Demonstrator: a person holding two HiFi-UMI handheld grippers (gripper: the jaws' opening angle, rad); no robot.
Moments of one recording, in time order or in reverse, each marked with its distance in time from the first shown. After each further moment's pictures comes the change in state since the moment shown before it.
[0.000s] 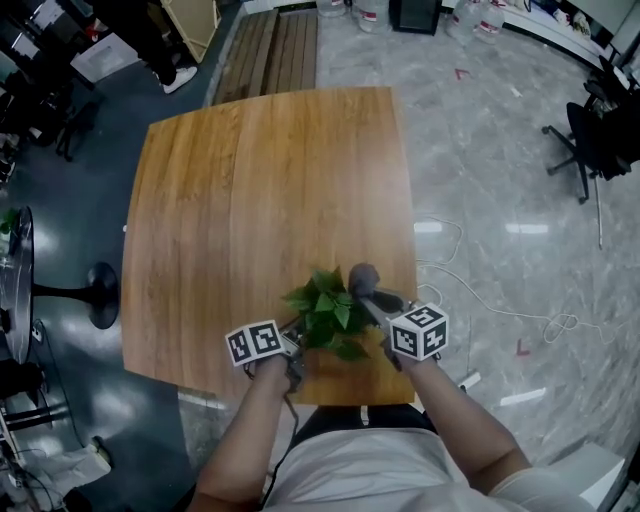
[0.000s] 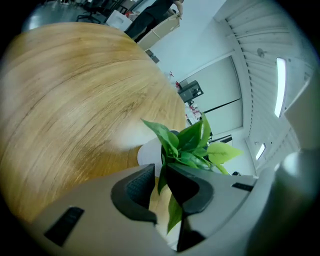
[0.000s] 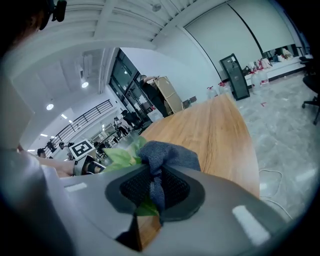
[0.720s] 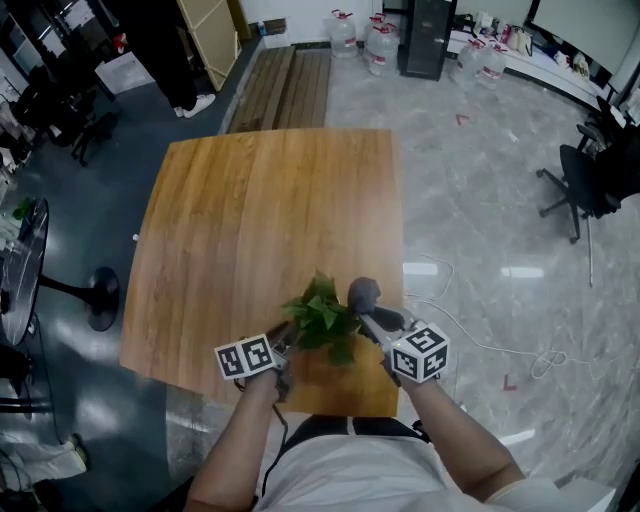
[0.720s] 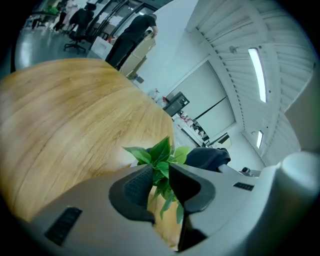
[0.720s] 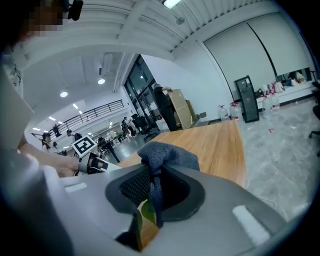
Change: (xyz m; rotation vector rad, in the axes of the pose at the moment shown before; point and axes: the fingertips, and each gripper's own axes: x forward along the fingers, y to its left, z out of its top) left arm -0.058 -0.056 0.008 0.196 -0.194 0.003; right arm -0.072 0.046 0.047 -0.199 -0.096 0.030
